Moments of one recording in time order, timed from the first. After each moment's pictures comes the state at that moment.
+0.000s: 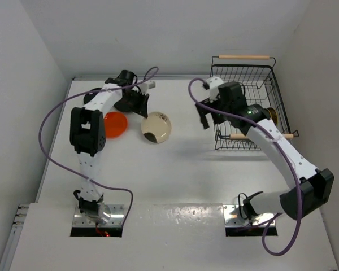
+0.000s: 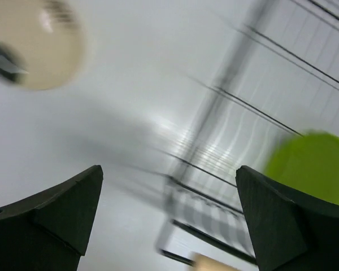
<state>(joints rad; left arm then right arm) -0.19 2.19 1.84 -0.84 0.52 0.29 0.41 1.34 1.28 -0.67 0.14 -0.11</state>
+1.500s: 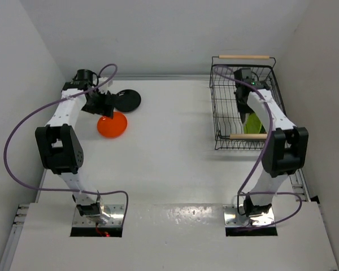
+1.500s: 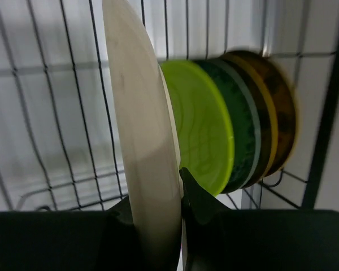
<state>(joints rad) 0.07 1.78 1.60 -0.87 0.17 0.31 0.10 1.74 1.57 -0.84 0.44 -0.01</state>
